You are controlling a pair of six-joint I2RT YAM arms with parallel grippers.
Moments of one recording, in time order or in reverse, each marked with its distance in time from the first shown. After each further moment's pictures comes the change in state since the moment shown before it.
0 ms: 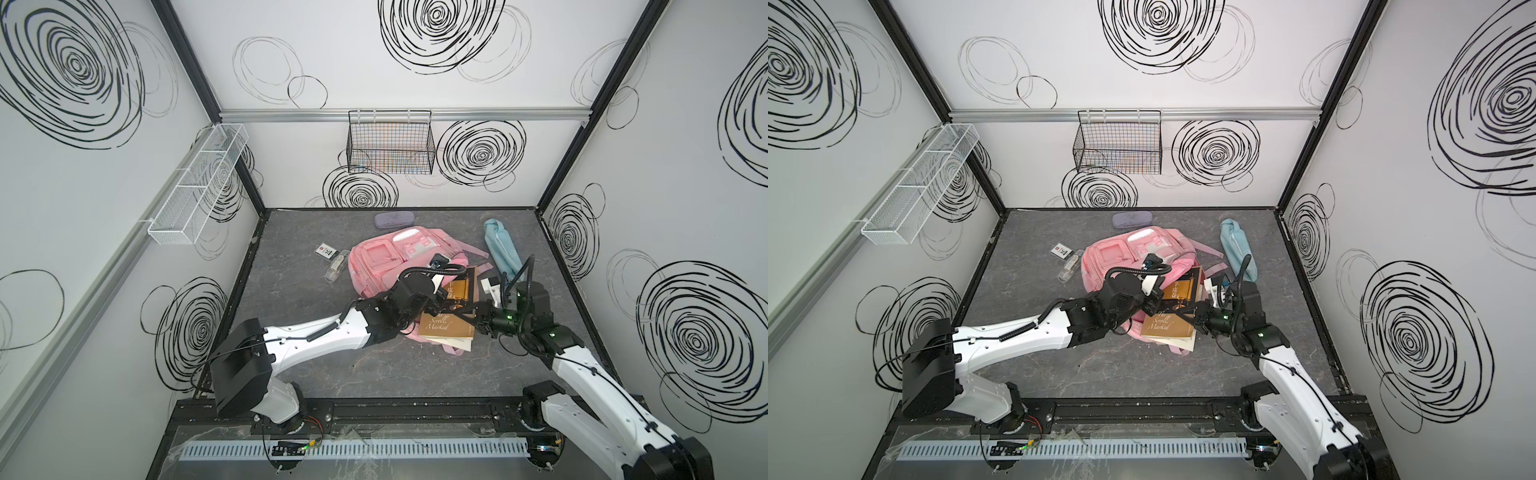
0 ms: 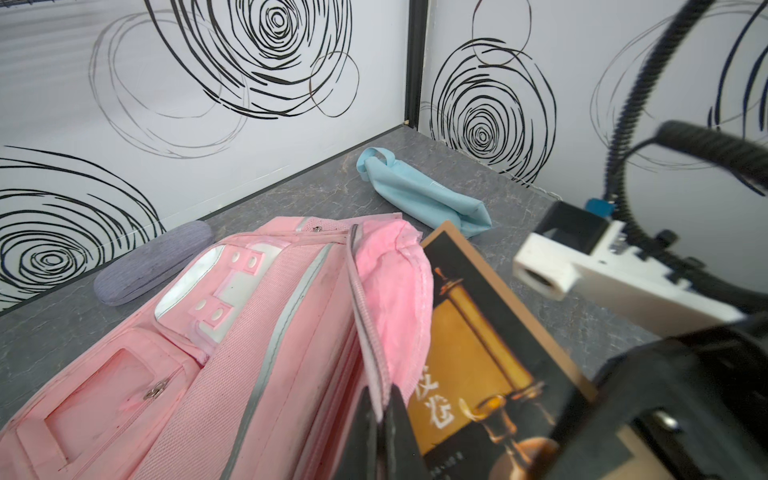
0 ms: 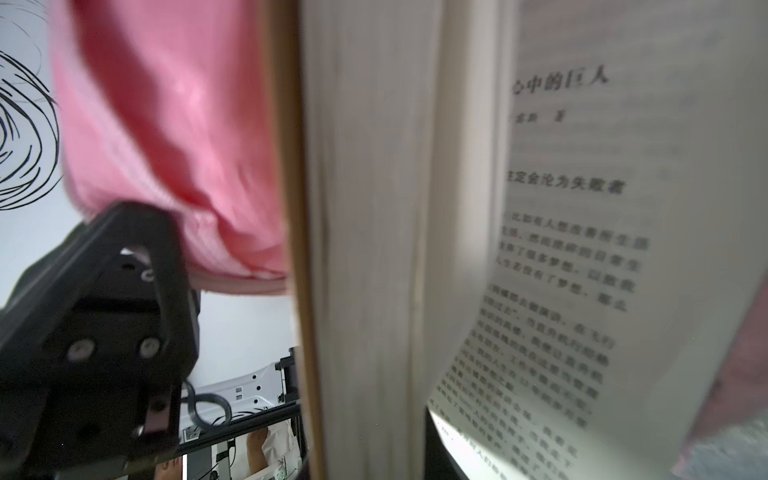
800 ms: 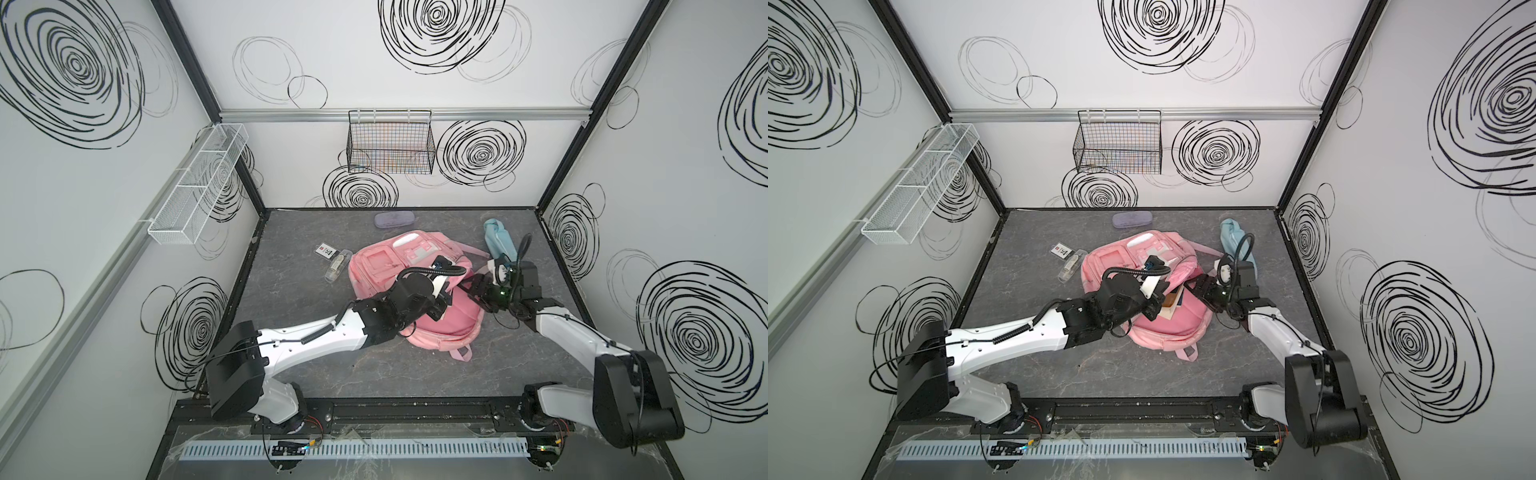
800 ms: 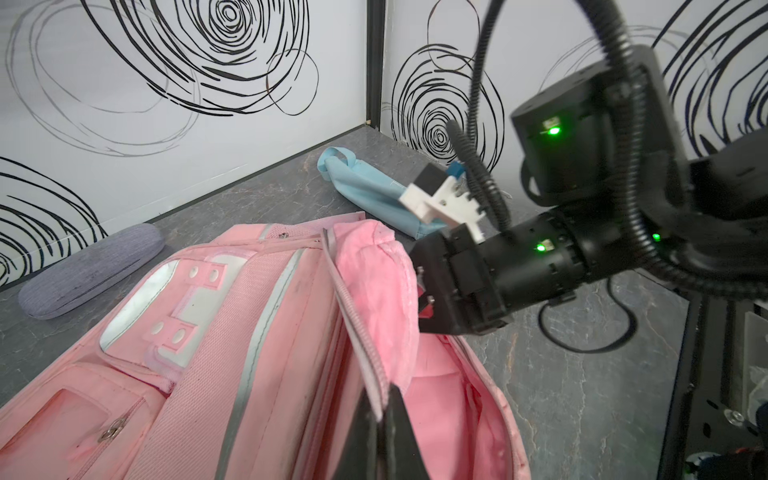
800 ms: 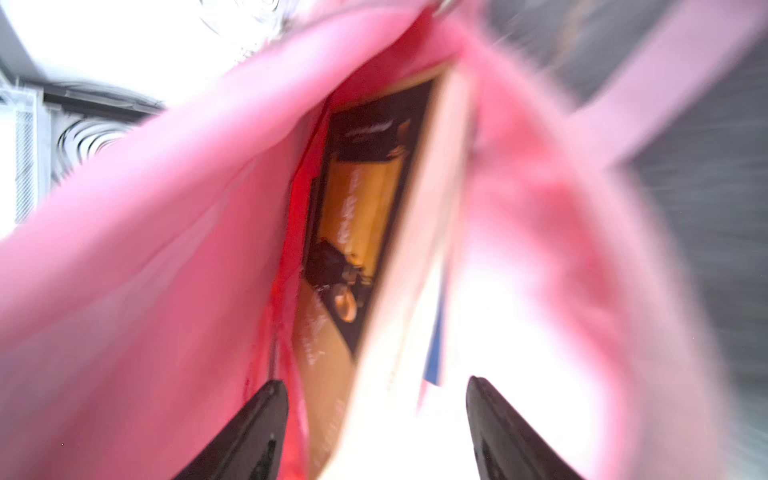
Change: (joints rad) left arm 0.000 -0.028 0.001 -0.021 0.098 -0.033; right arm -0.171 0.290 0.084 0.068 0.216 -0.207
